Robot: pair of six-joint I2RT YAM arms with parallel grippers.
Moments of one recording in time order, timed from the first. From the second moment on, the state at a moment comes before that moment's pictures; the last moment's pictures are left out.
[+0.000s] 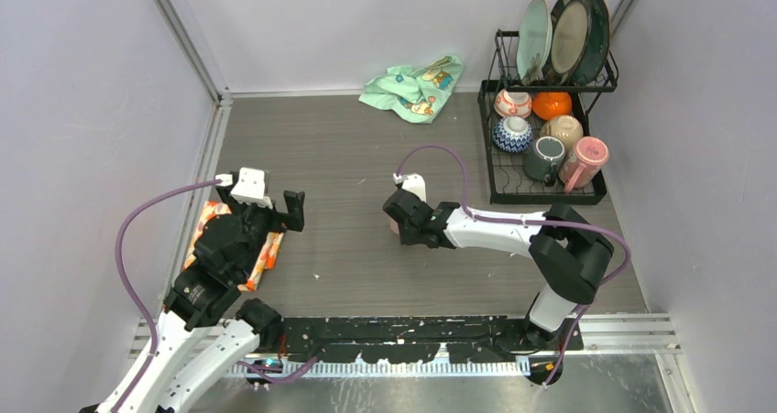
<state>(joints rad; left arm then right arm) -0.59 0.45 0.76 -0.42 -0.40 -0.03 0.96 1.66 0.99 -0.33 0.37 0.65</state>
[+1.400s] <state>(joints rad) -0.59 0.45 0.76 -0.42 -0.37 -0.02 0.43 1.26 0.99 -0.34 0.47 0.34</state>
